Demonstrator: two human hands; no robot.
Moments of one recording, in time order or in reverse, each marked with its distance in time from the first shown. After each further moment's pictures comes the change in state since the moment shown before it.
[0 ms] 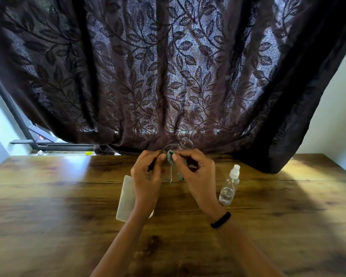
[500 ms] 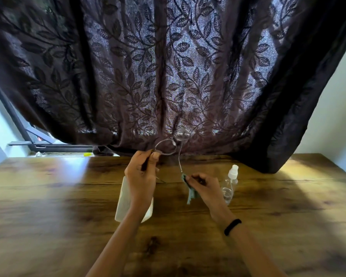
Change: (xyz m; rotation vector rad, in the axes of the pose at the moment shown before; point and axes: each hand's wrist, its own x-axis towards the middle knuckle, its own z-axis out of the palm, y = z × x) left_hand 0.004 0.000 -0.006 0.000 0.029 -0.109; right_hand -0.014 0.056 -0.038 -0.111 -0.134 0.501
